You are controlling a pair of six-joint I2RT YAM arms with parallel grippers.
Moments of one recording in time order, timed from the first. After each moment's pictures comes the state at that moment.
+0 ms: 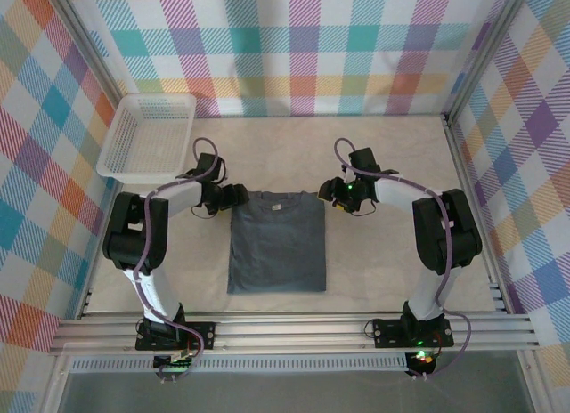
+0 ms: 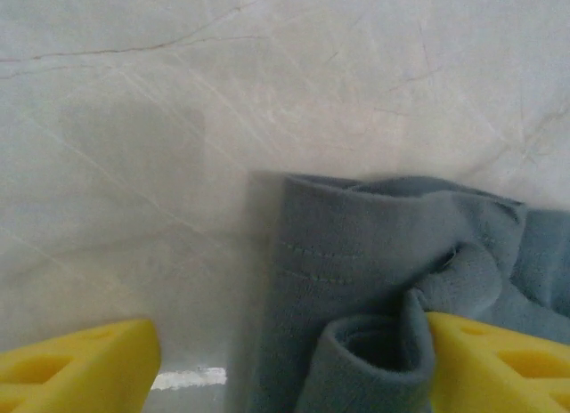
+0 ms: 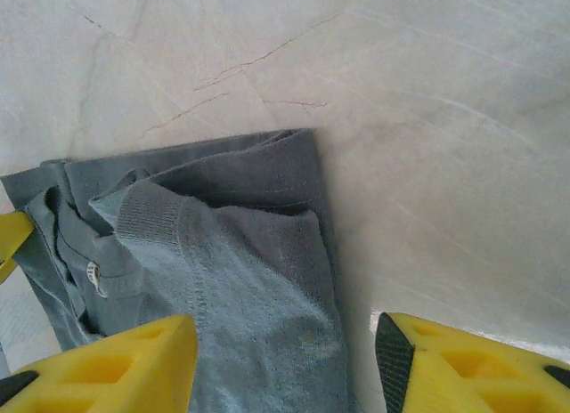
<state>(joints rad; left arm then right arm) -0.21 1.83 1.09 -0.37 0.22 -0.46 0.33 1.81 1.11 -0.36 -0.45 0.64</state>
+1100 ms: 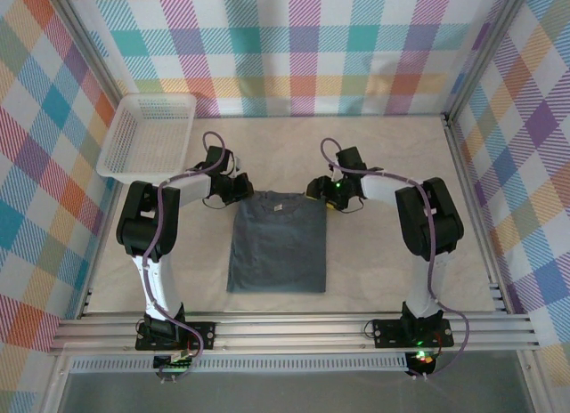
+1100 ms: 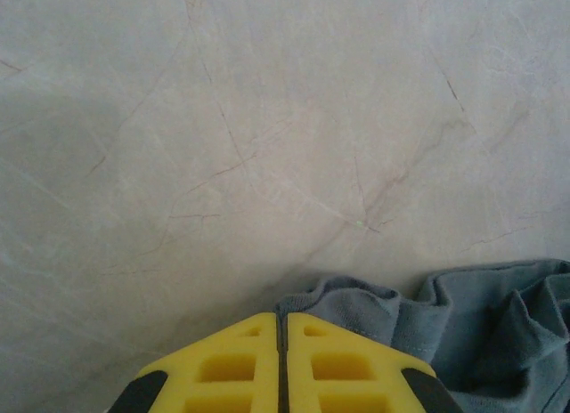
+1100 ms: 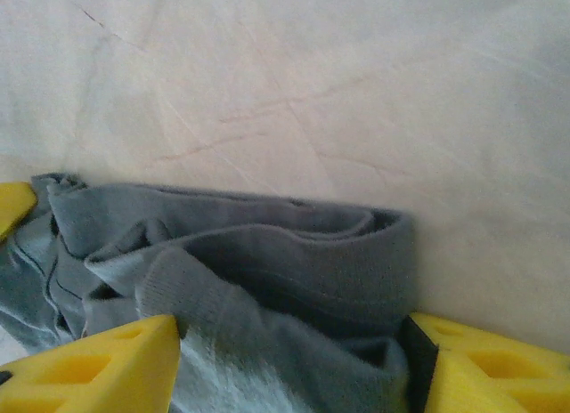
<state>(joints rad) -0.23 1.96 1.21 -0.26 0.40 -0.54 0.38 1.97 1.22 -0.29 -0.47 0.64</state>
